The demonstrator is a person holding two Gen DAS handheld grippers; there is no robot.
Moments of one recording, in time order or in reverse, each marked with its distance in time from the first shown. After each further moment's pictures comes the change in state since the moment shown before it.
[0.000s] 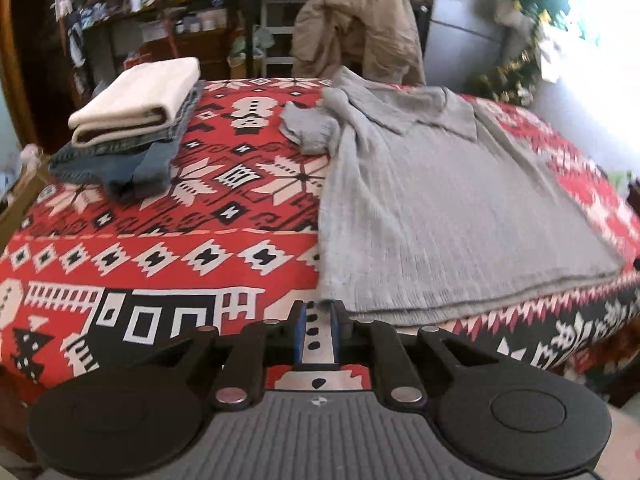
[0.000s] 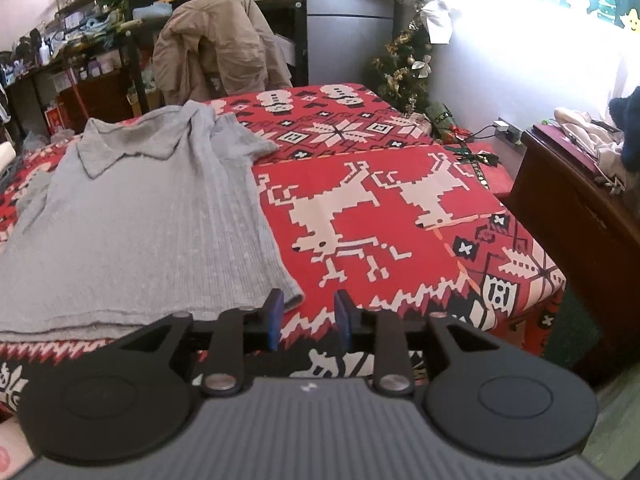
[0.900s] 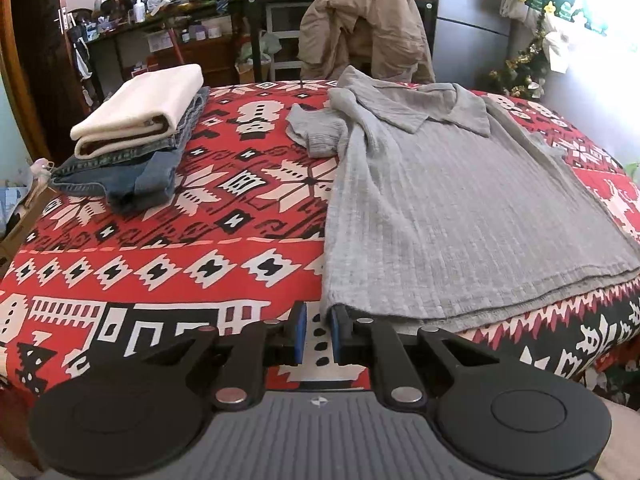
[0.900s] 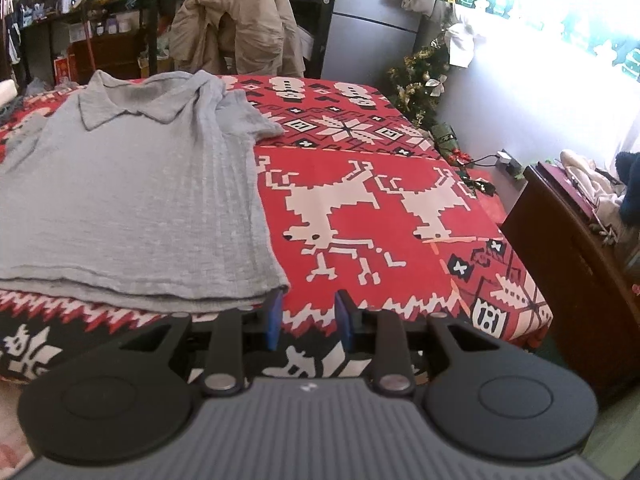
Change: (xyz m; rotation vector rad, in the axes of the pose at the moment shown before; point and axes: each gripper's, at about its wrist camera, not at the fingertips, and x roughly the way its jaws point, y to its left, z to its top) left arm 0.011 -0.004 0.002 0.006 -0.009 0.044; right arm 0.018 0.010 -0.006 -0.188 0.008 -0.071
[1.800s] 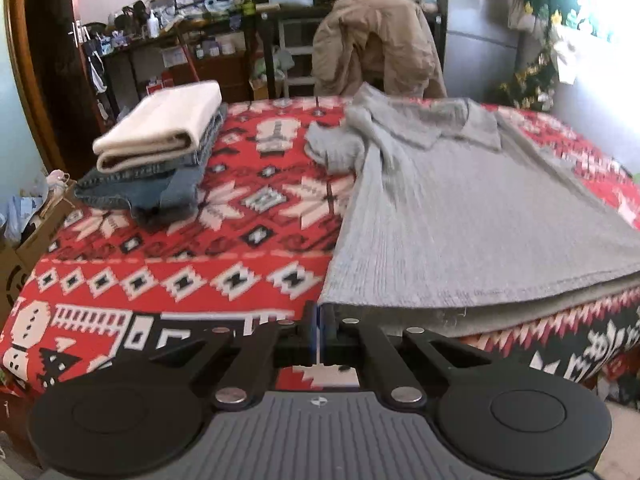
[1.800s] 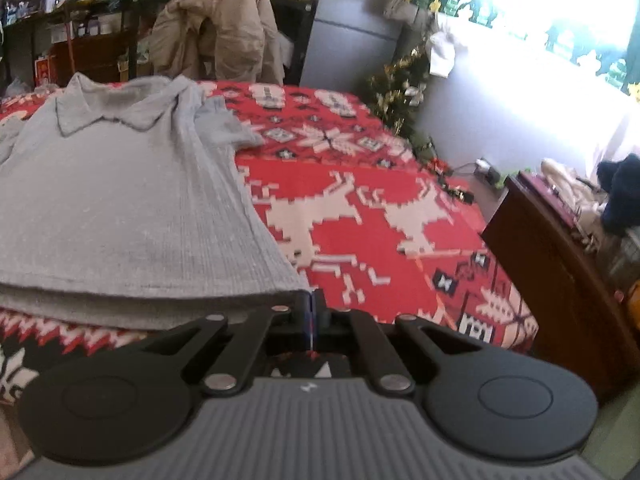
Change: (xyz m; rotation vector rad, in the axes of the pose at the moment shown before) left arm -0.007 0.004 -0.003 0.012 -0.035 0.044; right arm 0.009 0.000 0.006 0.000 -0.016 -0.065
